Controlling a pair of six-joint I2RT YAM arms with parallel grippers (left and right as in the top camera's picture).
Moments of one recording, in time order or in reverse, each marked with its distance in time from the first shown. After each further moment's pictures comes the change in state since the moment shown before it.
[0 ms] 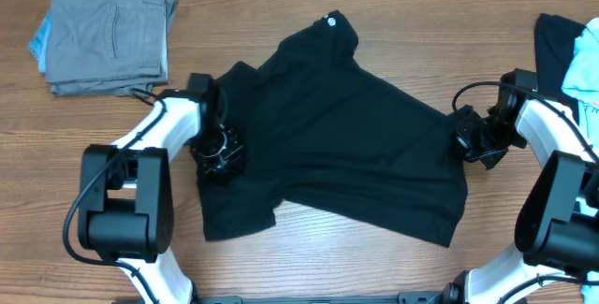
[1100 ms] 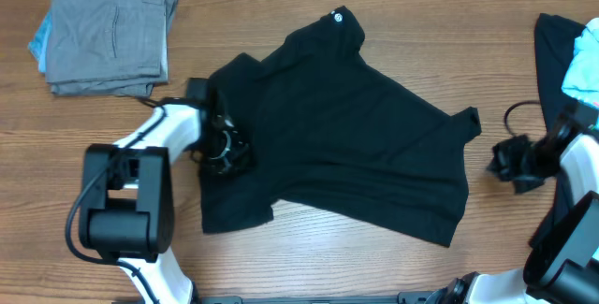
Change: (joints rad) left arm -0.038 0.001 -0.064 0.132 0.204 0.043; right arm -0.268 -0.183 -0.100 -0.031 -0.070 0.134
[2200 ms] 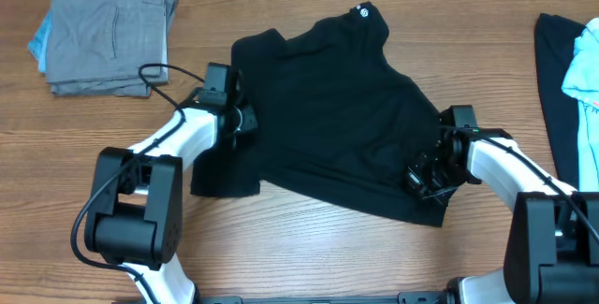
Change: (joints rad) left arm -0.055 -0.022 -0.010 0.454 -0.414 0.117; right arm 0.515 -0.004 -0.243 0.140 -0.041 0.083
